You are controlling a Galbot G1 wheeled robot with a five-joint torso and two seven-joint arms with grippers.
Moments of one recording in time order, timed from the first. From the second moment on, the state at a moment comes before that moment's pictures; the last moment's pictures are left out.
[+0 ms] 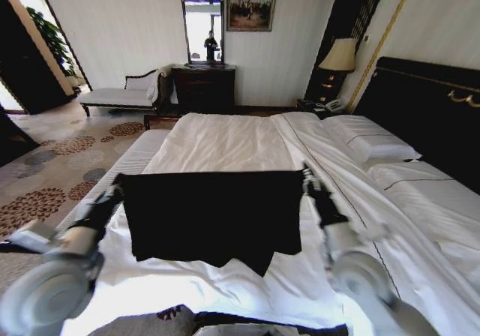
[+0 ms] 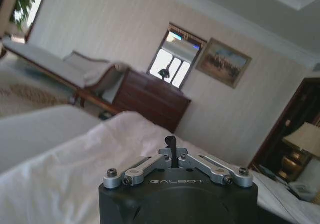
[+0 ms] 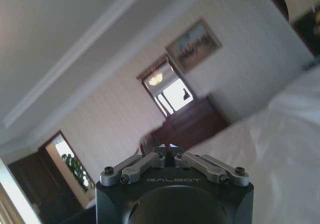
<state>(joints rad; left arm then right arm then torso) 1.39 -1.15 -0.78 -2.35 -1.09 0.42 -0.39 -1.22 0.94 0.26 2.10 1.13 0.14 0.25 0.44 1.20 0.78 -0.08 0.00</state>
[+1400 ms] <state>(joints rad) 1.14 -1.18 -0.60 -1.59 -1.07 0.10 0.05 -0.96 1.12 0.00 1.45 1.26 0.27 -0.19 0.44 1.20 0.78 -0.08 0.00</state>
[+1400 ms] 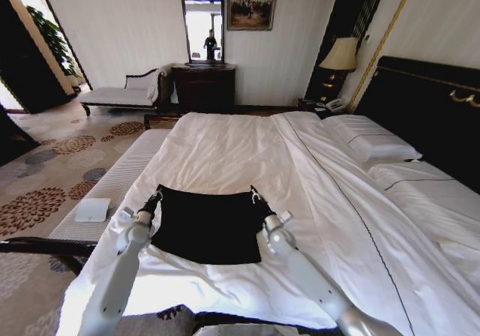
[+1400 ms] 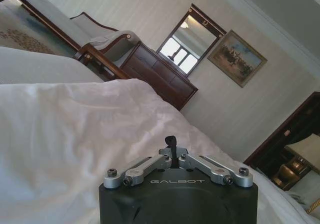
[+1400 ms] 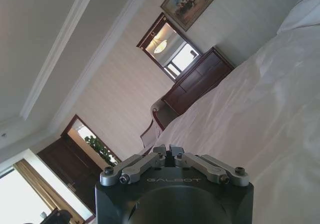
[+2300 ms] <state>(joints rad) 1.51 -1.21 -0.69 -1.70 -0.76 0.13 0.01 -1.43 0.95 0.05 1.73 1.03 0.26 0.01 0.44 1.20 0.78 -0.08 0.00</state>
